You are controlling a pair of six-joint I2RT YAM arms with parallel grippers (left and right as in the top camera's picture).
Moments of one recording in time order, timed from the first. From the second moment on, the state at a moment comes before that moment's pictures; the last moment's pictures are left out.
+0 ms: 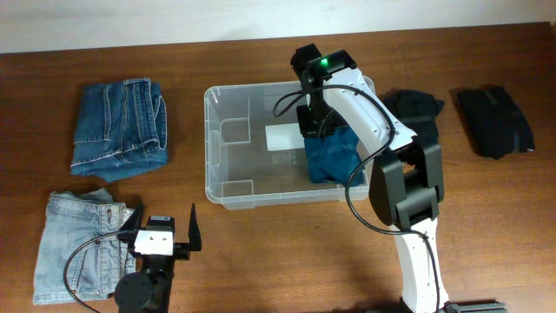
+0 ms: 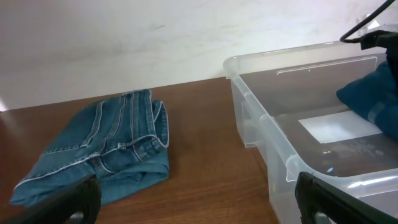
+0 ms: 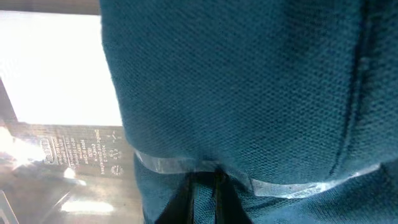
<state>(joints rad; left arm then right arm) -0.07 0.01 0.04 -0.13 0.00 0.11 0.36 2.33 2.09 -1.33 0.02 0.29</state>
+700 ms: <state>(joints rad) -0.07 0.01 0.04 -0.13 0.00 0.11 0.04 2.20 2.74 -1.69 0.09 0.18</state>
